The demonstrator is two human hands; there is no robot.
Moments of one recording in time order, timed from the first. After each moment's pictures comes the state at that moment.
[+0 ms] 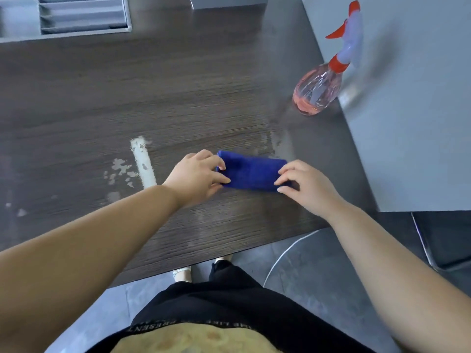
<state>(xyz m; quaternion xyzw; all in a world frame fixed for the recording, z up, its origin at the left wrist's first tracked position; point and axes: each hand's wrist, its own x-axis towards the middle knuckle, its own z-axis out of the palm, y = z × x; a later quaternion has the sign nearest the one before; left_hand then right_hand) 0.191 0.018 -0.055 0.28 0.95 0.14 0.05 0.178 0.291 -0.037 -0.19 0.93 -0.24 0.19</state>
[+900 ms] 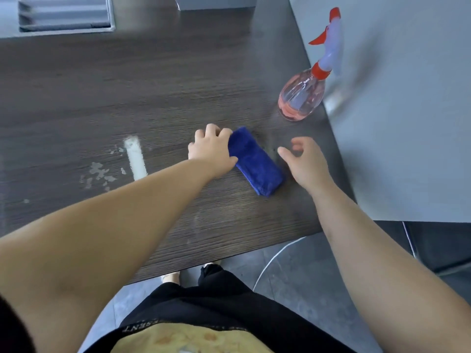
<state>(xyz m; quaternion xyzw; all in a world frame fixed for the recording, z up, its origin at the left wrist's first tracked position) 0.131 0.095 -0.046 -0.04 0.96 0.18 0.20 0.126 0.298 -0.046 0.13 0.92 -0.34 0.13</state>
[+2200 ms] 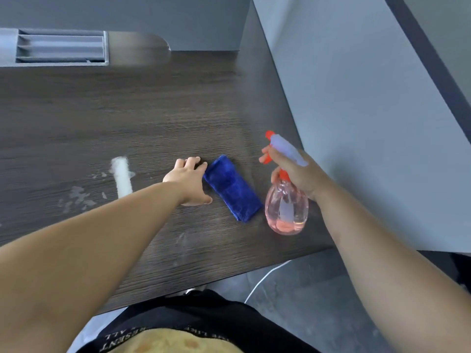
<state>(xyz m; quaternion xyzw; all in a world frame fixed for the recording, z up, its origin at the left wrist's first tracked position) 0.127 0.083 -0.039 0.01 0.94 0.11 0.32 0.090 0.317 0.025 -0.02 0.82 -0.51 0.26</state>
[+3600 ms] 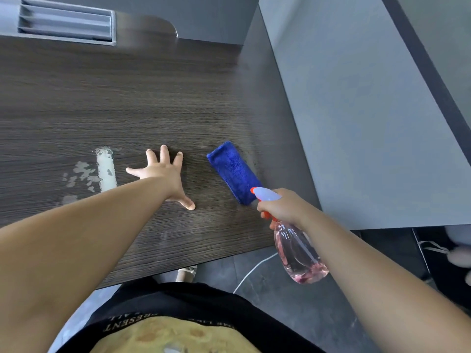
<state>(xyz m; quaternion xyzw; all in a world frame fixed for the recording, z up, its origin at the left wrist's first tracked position) 0.170 0.049 -0.035 -0.09 0.92 0.04 0.37 0.178 0.292 0.016 0.15 0.85 -0.29 0.41</state>
